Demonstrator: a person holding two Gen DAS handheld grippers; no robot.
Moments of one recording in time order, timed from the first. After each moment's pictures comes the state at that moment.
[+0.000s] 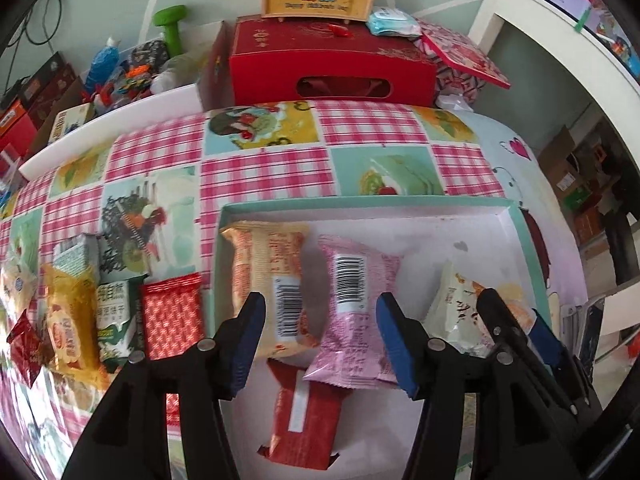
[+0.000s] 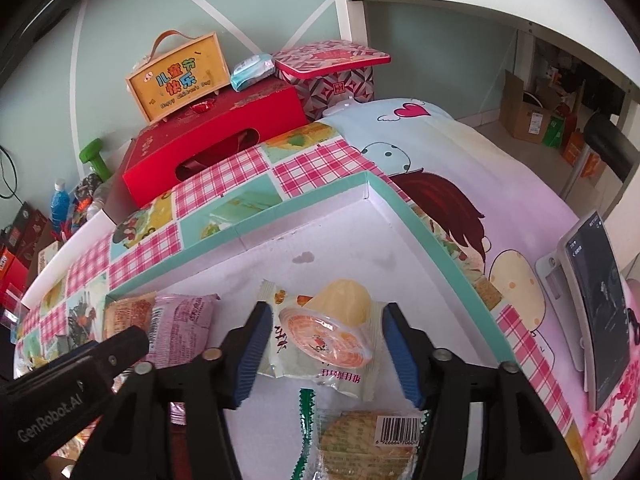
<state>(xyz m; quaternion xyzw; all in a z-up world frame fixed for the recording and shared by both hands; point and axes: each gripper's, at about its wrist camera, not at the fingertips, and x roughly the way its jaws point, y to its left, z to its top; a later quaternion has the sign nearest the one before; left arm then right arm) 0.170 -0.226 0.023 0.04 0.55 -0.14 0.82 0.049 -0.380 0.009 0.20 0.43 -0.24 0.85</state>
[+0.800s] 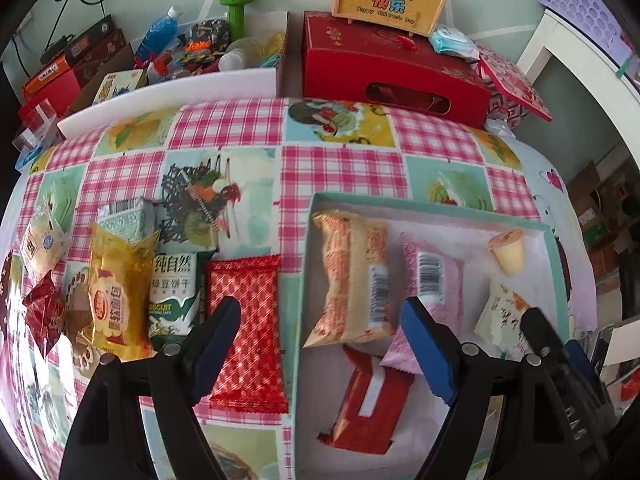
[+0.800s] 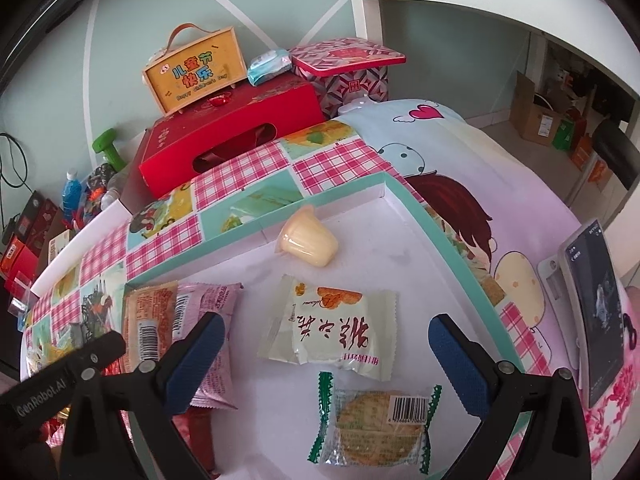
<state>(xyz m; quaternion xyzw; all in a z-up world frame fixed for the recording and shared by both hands) 0.169 -0.167 0.022 0.00 0.56 -0.08 0.83 0.049 -0.369 0.024 0.20 0.44 -0.22 0.84</state>
